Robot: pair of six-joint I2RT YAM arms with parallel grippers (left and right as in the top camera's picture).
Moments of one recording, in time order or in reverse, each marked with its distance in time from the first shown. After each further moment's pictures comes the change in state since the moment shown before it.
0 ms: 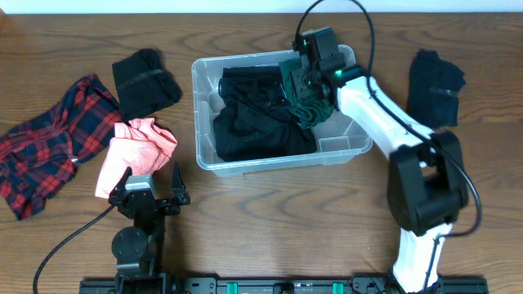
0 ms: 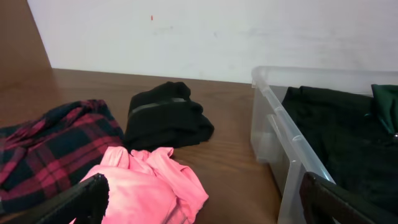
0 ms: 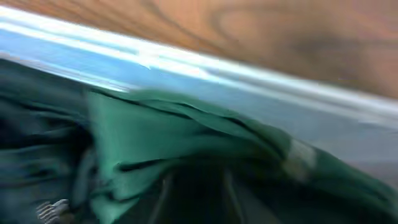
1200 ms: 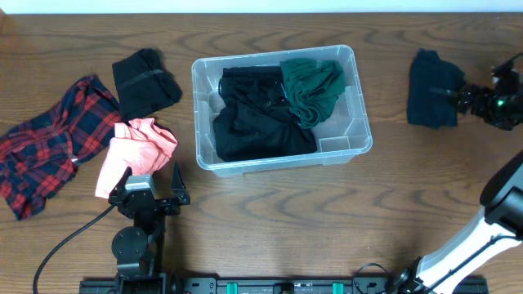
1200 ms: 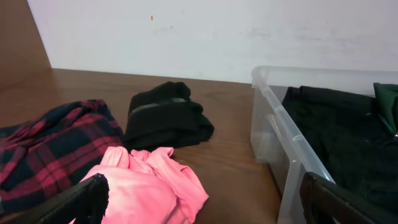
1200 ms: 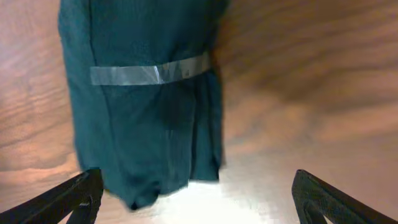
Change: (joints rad) left arm 0.000 0.000 0.000 0.000 0.000 0.000; right arm -0.956 0.093 0.047 -0.337 -0.372 -0.270
